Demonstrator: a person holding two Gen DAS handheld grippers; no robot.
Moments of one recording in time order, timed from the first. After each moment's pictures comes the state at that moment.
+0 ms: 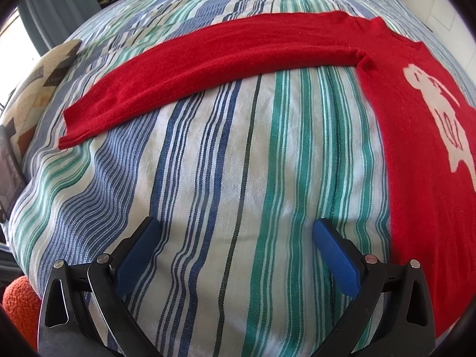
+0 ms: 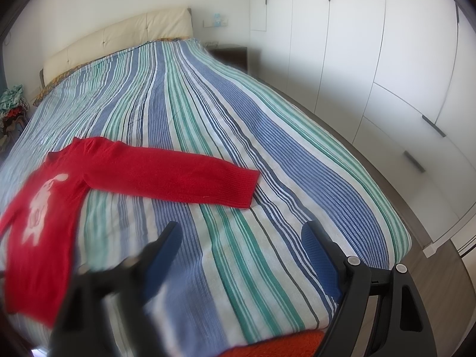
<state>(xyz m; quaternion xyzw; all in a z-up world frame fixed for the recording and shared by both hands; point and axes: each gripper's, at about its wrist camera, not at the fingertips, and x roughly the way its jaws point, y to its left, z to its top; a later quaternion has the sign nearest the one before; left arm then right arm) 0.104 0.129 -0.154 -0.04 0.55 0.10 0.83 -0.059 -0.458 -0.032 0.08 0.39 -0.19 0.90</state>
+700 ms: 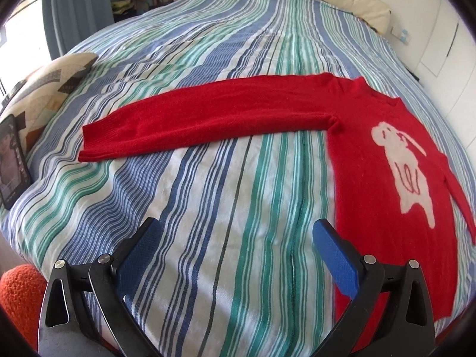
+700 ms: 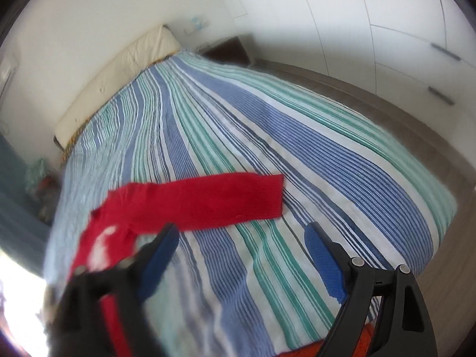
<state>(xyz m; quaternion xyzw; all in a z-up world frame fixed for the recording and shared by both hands) 0.083 0.142 -0.109 -0.11 0.46 0.08 0.88 -0.048 -0.516 -0.018 0.31 0.37 -0.14 0.86</state>
